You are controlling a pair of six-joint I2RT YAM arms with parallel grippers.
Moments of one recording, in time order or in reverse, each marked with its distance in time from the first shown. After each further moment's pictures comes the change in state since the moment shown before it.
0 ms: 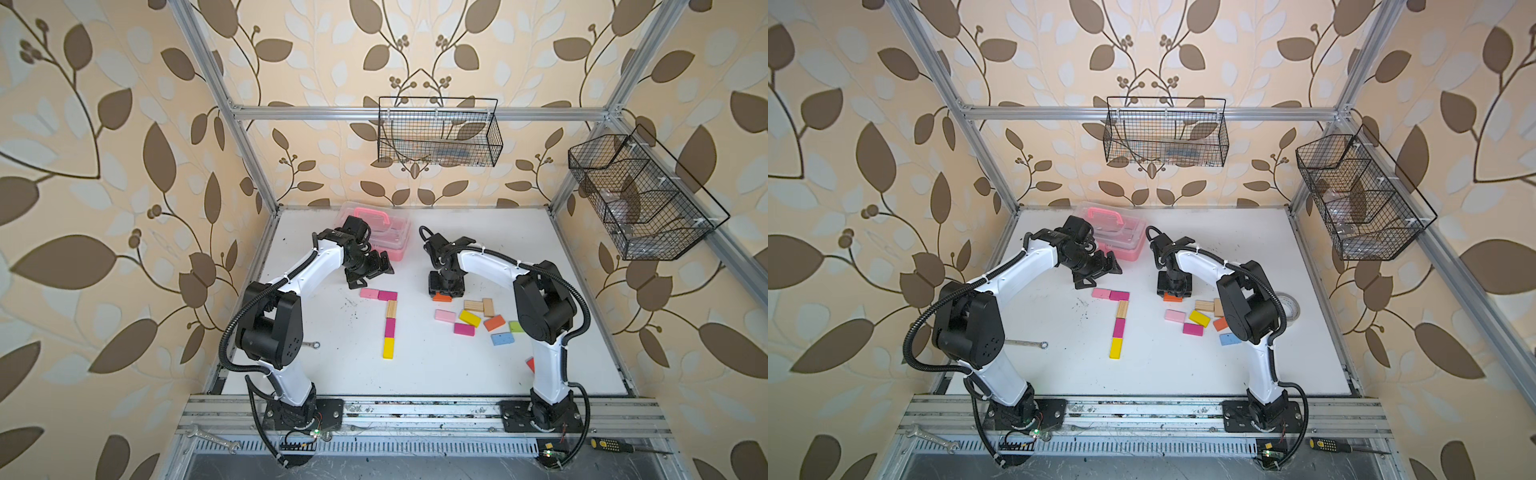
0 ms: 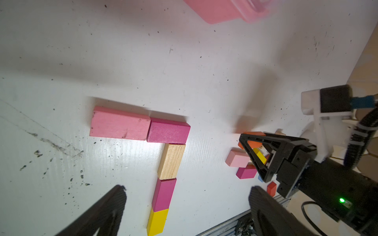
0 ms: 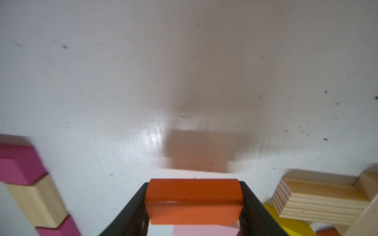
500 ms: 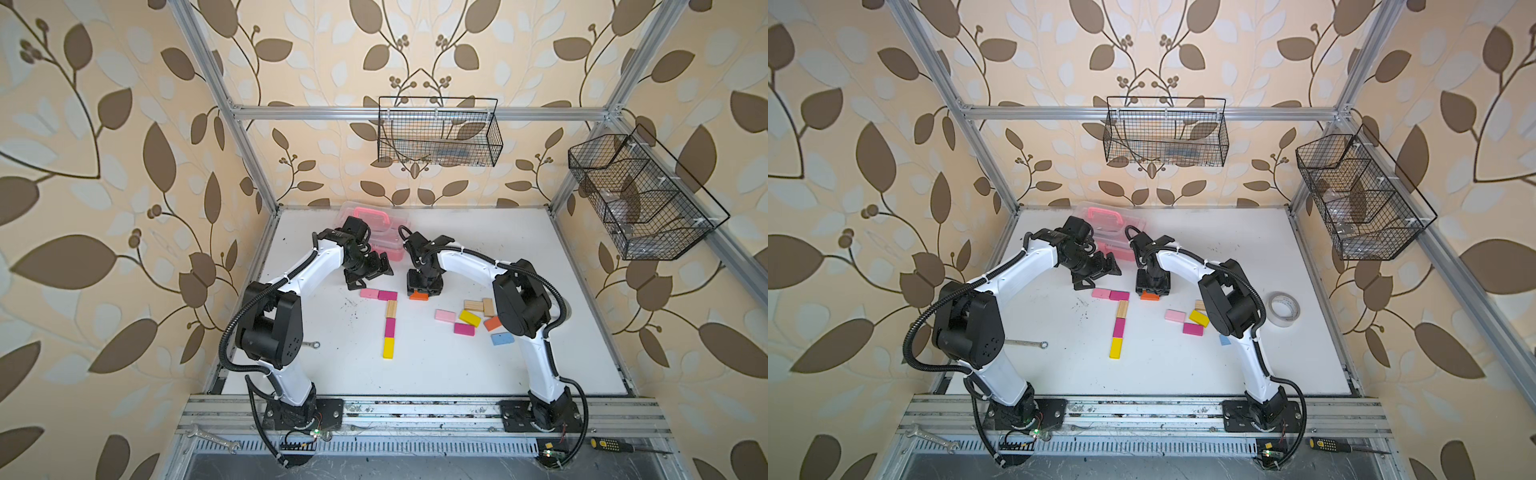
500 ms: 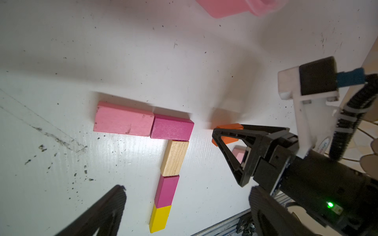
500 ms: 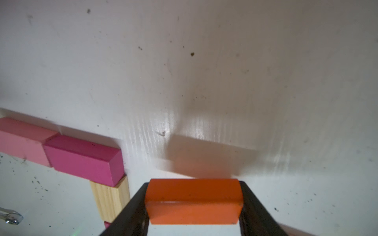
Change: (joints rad) left arm 0.000 0.000 0.000 -0.022 -0.005 0.006; right arm 0.076 0.148 0.167 0.000 -0.106 0.044
